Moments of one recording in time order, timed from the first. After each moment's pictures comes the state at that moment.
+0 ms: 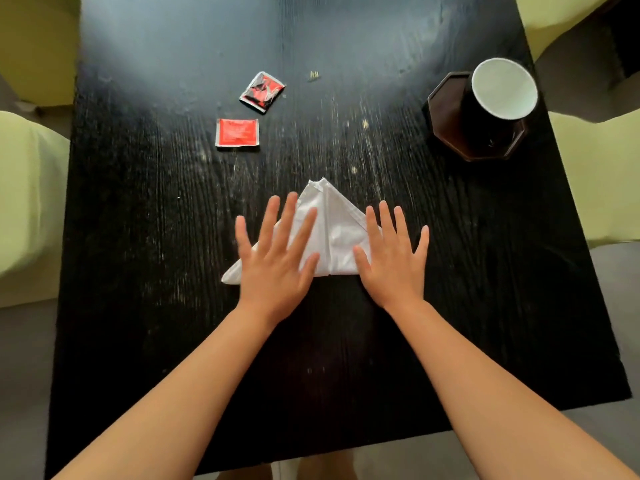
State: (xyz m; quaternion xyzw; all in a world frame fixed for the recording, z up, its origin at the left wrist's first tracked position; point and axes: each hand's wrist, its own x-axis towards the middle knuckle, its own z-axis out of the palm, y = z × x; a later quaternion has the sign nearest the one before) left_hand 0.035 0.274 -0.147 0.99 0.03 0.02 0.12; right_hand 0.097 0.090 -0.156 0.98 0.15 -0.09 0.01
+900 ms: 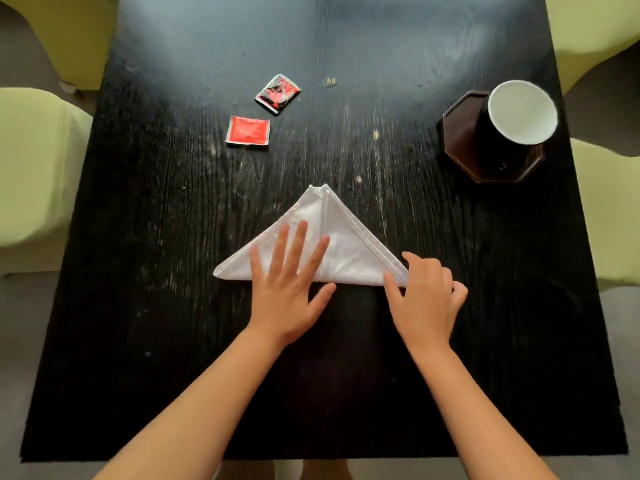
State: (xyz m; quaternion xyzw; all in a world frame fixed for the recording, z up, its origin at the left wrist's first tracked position) left_hand 0.016 0.236 -0.156 0.98 0.07 -0.03 0.16; right_hand 0.085 0.050 -0.122 0.99 0.04 -0.05 -0.08
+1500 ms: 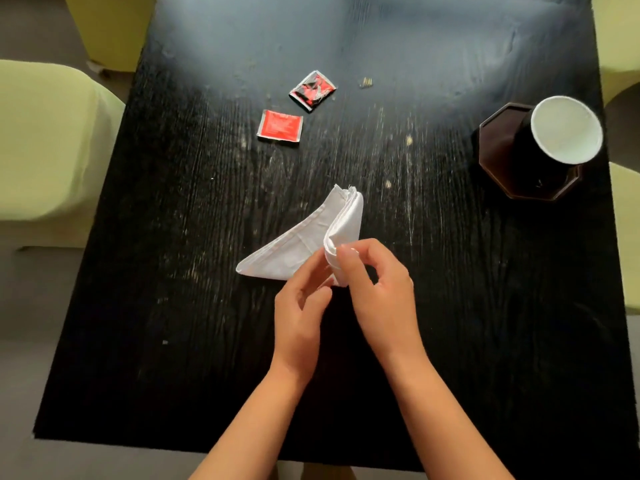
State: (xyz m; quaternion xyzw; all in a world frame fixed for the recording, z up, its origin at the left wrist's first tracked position) left_hand 0.002 0.217 -0.085 0.58 0.27 0.12 0.76; right_hand 0.068 0.146 -0.044 0.83 0.05 -0.22 -0.52
